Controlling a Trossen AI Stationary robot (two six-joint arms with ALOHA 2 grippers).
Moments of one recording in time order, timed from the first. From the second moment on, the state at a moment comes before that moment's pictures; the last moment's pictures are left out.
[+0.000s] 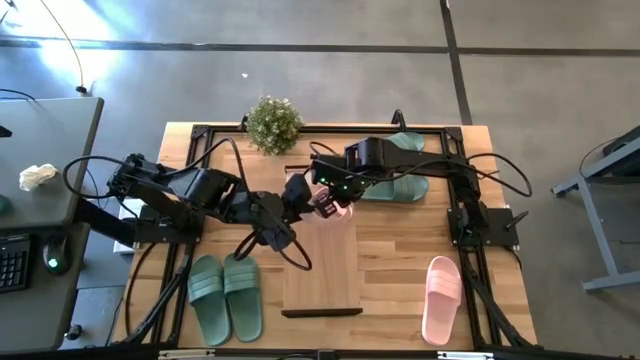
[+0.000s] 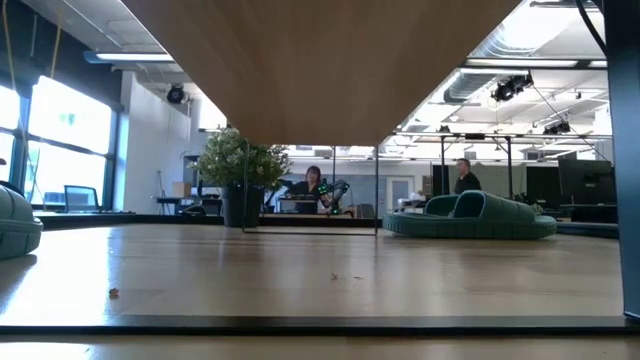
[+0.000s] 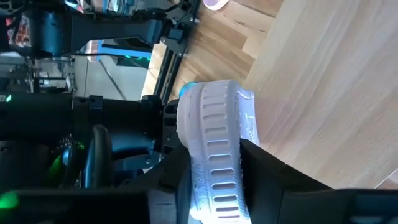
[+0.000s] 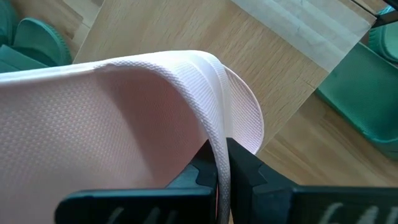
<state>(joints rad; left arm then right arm) -0.22 1.56 1.77 -0.97 -0.45 0.98 0.00 2.04 2.29 -1.56 0.00 0.90</state>
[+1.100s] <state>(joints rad) -0.24 1.55 1.78 -1.13 -0.61 0.96 -0.02 1.94 2.36 -1.57 -0.03 0.69</state>
